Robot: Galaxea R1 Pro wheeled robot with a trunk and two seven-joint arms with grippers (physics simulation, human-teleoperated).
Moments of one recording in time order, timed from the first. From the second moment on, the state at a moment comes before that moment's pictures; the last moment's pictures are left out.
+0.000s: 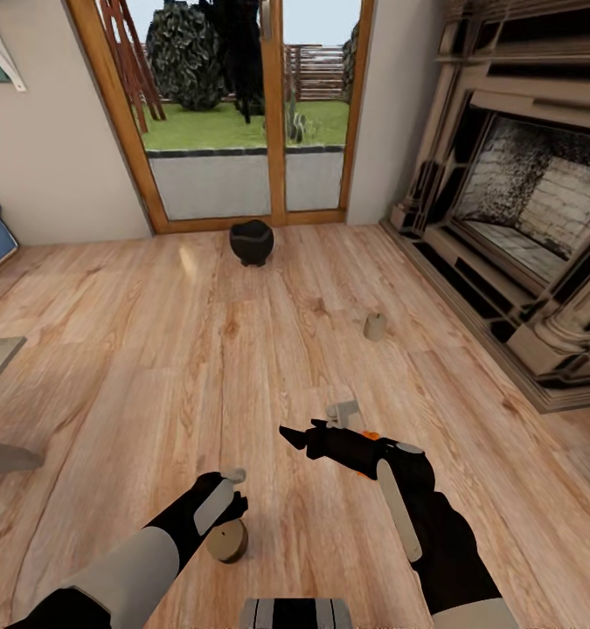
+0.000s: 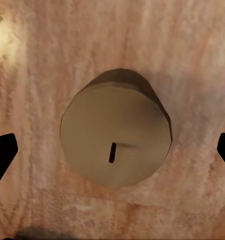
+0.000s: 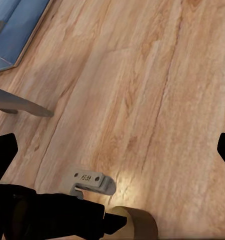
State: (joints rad) left arm -0.74 -0.10 -0.37 -0.40 0.77 0.52 0.55; right arm -0.46 0.14 0.11 -1.36 -0.15 0.65 0.54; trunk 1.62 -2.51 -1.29
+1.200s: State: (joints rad) left arm -0.74 -0.10 -0.38 -0.44 0.77 0.40 0.54; right arm -0.46 0.14 0.11 -1.36 -0.15 0.65 0.54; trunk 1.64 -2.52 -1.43
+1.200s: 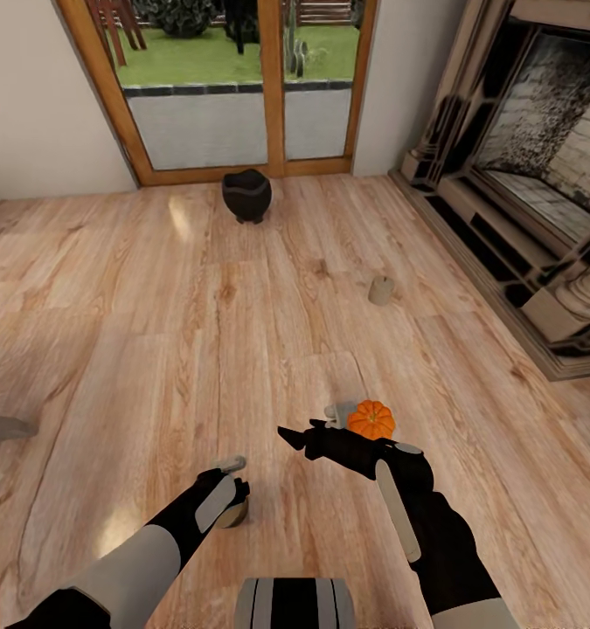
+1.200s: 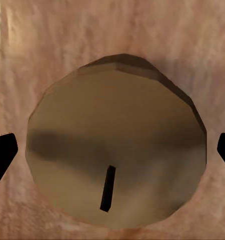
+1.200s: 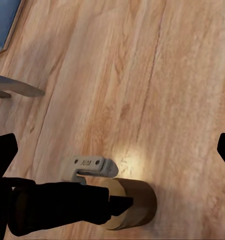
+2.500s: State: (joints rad) left arm -0.74 -0.08 -0.38 -0.52 0.78 0.42 0.55; right arm -0.46 0.14 0.12 -1.36 -0.15 0.65 0.54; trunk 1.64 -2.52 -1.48
